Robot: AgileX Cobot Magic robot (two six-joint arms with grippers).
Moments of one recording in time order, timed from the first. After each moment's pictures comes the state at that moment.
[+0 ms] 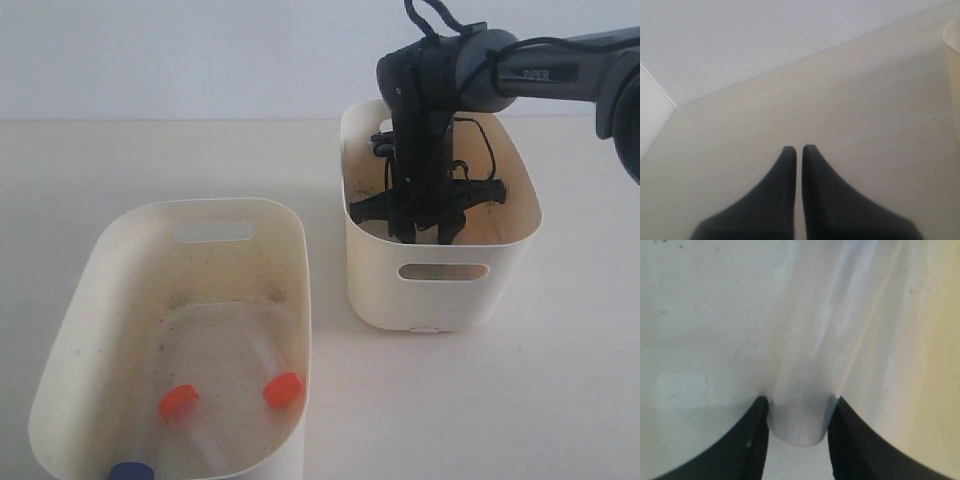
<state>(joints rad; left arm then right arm) -0.08 0.00 0.00 0.39 0.34 -0.03 0.34 2.32 -1.79 -0.15 1.19 0.45</state>
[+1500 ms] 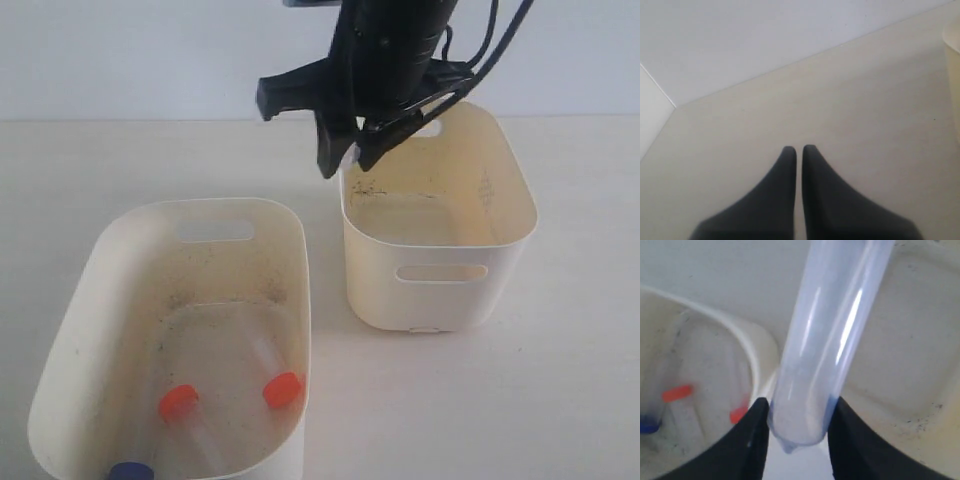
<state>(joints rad) -0.08 0.00 0.00 0.39 0.34 -0.03 0.54 1.82 -1.71 0.10 1.22 0.18</state>
